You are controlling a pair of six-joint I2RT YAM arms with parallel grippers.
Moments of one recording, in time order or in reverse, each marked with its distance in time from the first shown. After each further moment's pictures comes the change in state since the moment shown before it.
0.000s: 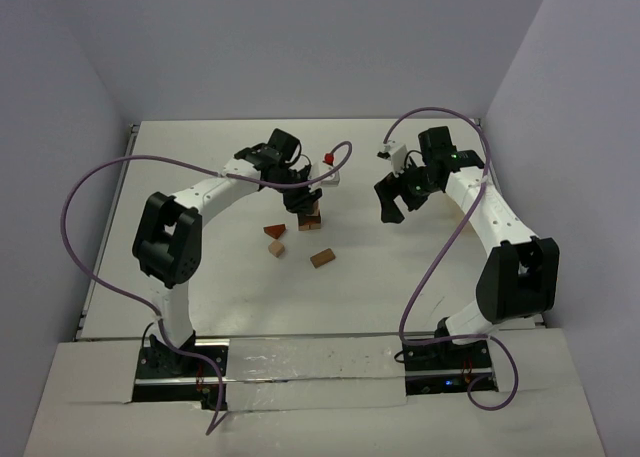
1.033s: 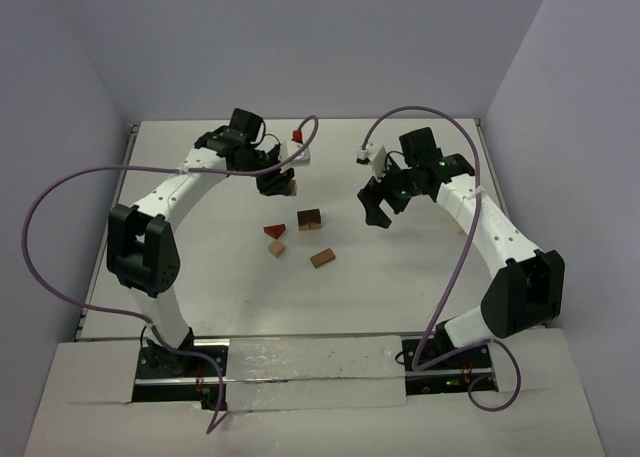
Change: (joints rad) left arm 0.174 -0.138 0.037 -0.124 0.079 0.095; right arm 0.161 -0.073 0.007 0.035 -0.014 -0.034
